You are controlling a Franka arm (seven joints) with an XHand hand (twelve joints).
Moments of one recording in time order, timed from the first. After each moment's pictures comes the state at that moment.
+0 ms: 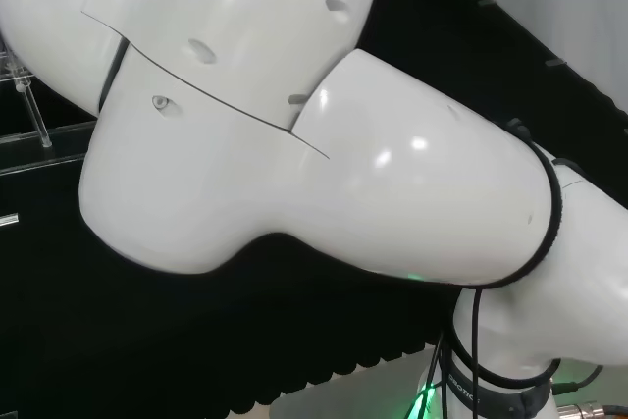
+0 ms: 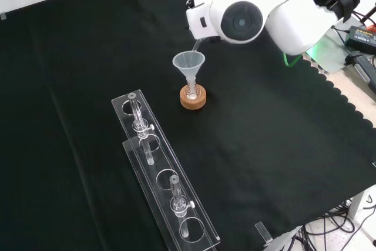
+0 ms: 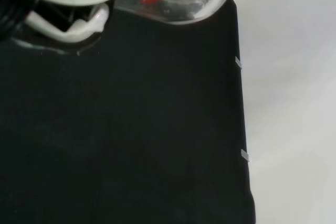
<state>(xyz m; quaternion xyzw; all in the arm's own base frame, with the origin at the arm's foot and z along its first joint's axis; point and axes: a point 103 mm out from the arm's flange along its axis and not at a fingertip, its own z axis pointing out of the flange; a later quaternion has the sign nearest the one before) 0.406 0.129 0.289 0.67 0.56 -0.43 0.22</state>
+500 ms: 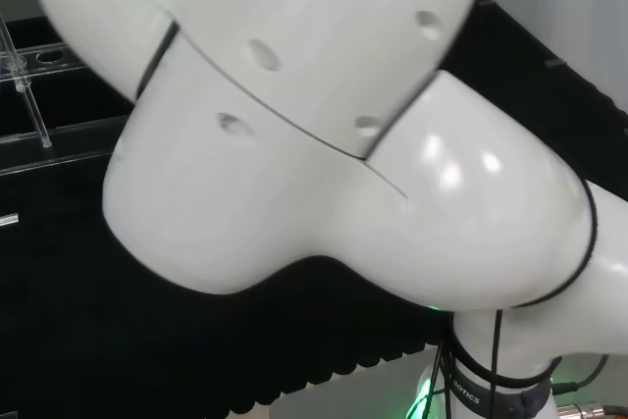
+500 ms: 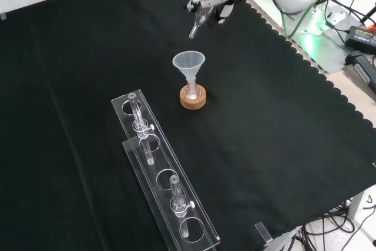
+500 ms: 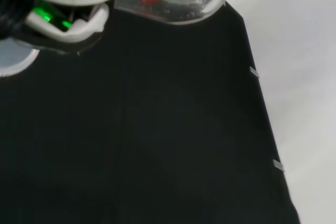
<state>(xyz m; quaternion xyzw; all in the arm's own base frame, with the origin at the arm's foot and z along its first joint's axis) 0.392 0.091 0.322 0.71 0.59 -0.33 0.19</state>
